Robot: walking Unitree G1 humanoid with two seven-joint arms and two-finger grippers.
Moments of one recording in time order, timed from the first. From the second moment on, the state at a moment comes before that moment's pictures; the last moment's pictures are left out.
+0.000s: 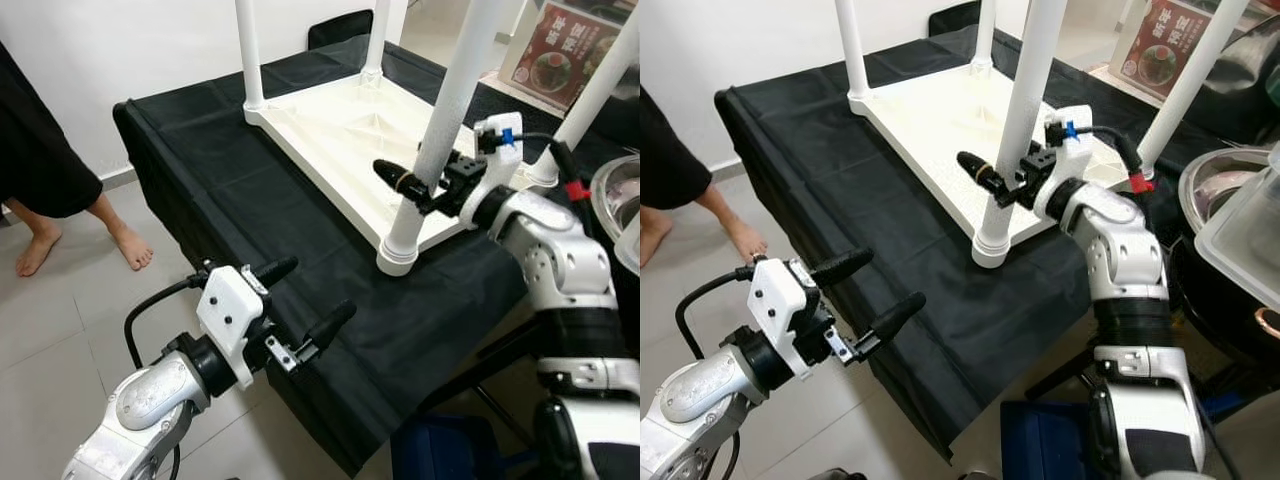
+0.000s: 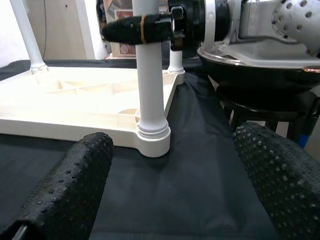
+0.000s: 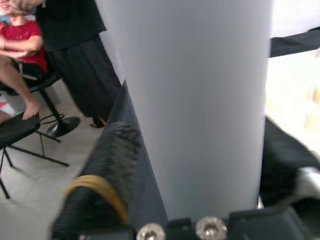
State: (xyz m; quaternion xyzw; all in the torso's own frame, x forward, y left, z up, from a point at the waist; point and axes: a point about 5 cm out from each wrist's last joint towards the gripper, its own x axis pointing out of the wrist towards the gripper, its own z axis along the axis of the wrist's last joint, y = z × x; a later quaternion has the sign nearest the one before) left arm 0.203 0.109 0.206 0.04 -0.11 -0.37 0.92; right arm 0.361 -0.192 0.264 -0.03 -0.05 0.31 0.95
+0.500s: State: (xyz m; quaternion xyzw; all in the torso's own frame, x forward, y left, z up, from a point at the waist) left arm 0.203 0.110 0.206 0.04 -0.10 -0.37 0.92; right arm 0.363 -0.197 0.261 -0.07 -0.04 0.18 0.98
